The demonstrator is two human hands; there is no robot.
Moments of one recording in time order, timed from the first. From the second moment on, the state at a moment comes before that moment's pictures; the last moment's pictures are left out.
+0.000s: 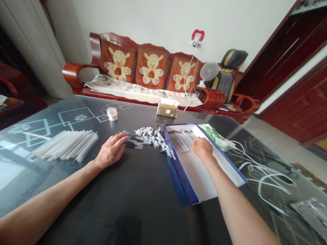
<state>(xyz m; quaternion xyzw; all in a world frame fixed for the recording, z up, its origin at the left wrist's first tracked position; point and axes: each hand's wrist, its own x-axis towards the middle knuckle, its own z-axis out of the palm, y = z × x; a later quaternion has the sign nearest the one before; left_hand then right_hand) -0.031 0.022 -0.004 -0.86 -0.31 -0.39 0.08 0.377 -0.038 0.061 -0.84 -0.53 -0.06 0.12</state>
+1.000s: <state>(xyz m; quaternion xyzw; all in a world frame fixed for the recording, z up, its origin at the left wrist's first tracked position) -0.031 0.021 -0.011 -0.89 -0.37 -0.26 0.09 0.198 -0.058 0.032 -0.56 -0.81 -0.06 0.16</state>
